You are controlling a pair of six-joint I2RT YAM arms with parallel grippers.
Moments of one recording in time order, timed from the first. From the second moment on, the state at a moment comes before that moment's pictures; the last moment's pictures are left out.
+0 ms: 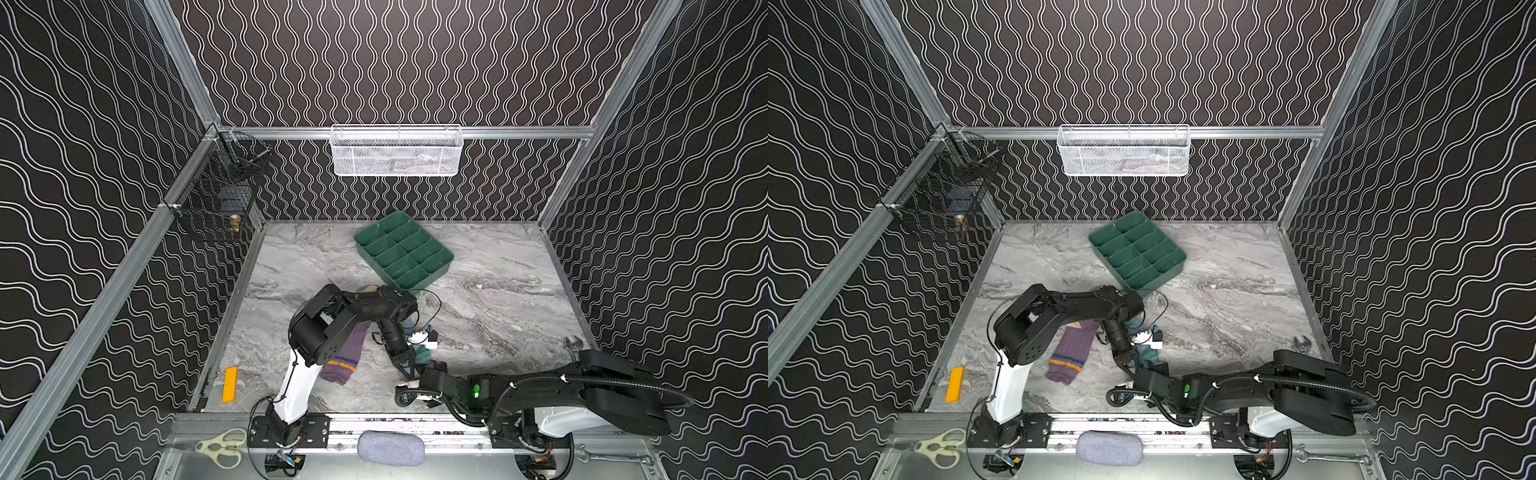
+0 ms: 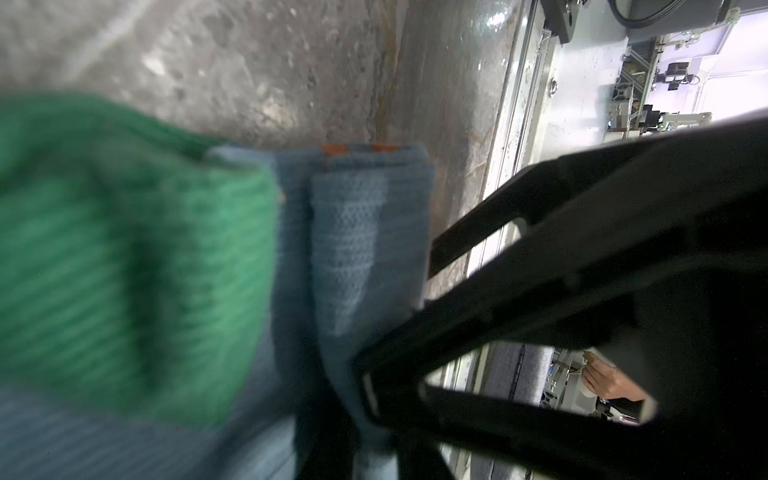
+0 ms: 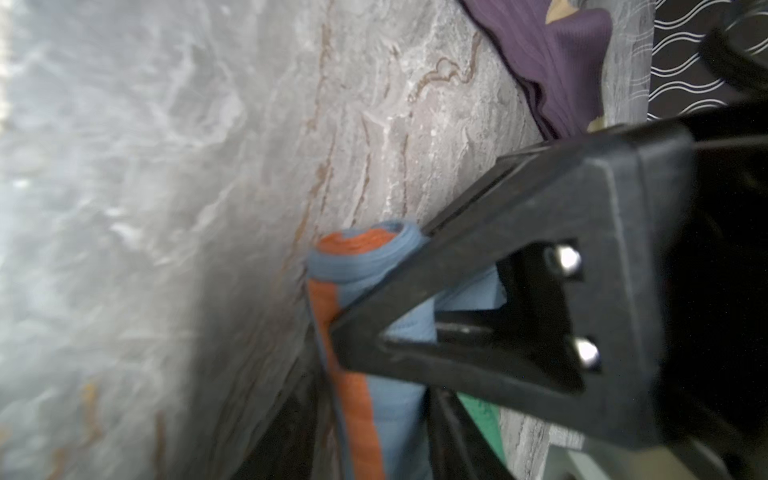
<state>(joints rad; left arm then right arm) -0.80 2.12 1.31 -1.03 0.74 0.53 1.34 1.39 0.43 0.05 0.42 -0.63</state>
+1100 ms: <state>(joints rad) -0.81 0.86 1.03 -0.73 0.06 0.46 1.20 1.48 0.77 -0.56 0.03 -0.29</state>
